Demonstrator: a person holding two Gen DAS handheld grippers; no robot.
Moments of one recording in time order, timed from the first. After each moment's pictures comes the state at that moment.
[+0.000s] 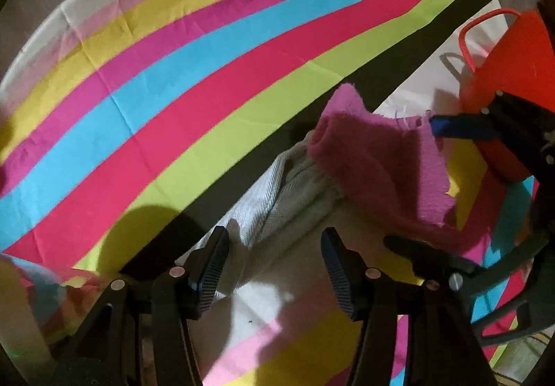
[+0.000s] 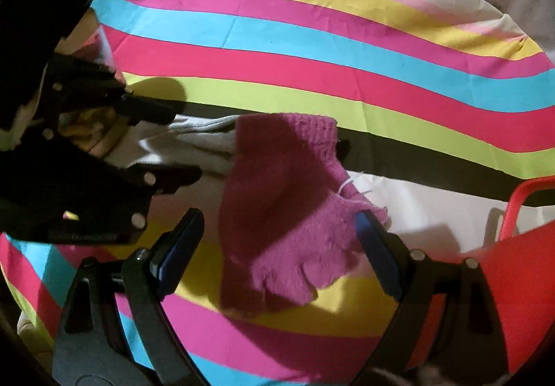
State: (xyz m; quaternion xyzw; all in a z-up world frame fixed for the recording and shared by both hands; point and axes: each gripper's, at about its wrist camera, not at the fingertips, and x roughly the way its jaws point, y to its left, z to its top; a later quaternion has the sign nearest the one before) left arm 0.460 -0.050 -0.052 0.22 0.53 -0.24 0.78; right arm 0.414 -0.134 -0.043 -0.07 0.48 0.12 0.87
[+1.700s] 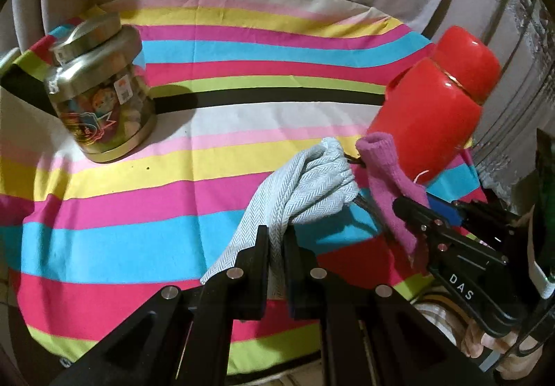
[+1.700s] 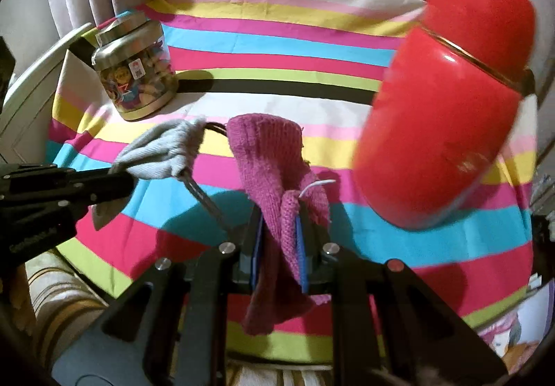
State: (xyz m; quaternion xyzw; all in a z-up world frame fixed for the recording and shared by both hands) left arm 0.232 -0.044 0.016 -0.02 0.48 -0.12 0.87; right arm 0.228 -0.194 0.010 -0.03 0.43 0.10 0.90
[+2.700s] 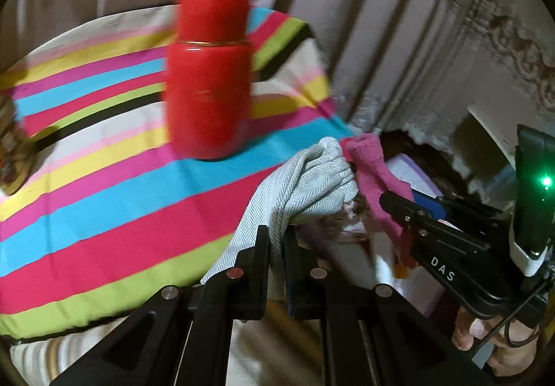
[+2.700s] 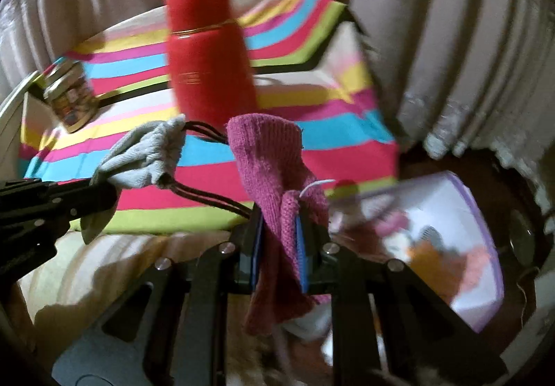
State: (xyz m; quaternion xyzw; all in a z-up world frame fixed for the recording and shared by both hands) left arm 0.122 -0.249 0.047 0.03 0.45 -0.28 0.85; right arm 0.080 -0.382 0.054 0.02 0.42 -0.06 0.90
